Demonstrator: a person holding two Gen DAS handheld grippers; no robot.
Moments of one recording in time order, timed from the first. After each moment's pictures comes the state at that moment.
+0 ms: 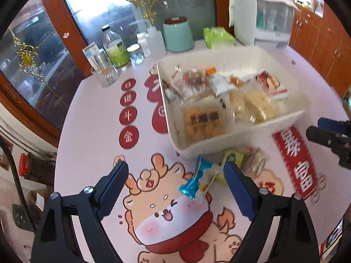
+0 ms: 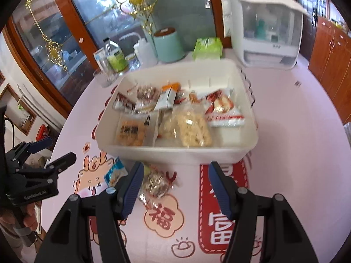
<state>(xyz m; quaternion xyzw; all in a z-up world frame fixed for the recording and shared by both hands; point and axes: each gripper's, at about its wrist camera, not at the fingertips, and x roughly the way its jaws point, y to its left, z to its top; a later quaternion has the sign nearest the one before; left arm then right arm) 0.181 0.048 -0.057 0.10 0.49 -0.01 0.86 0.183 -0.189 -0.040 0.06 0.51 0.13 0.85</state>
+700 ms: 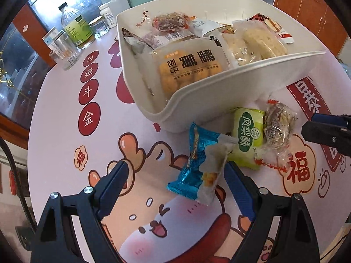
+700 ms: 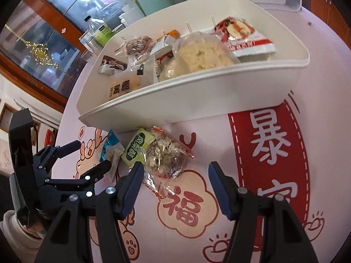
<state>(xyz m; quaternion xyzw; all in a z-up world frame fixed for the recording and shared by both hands) 0.208 0.048 -0.162 0.14 0.54 -0.08 0.82 0.179 -0.166 -0.134 0.15 0.57 0.13 0.80</state>
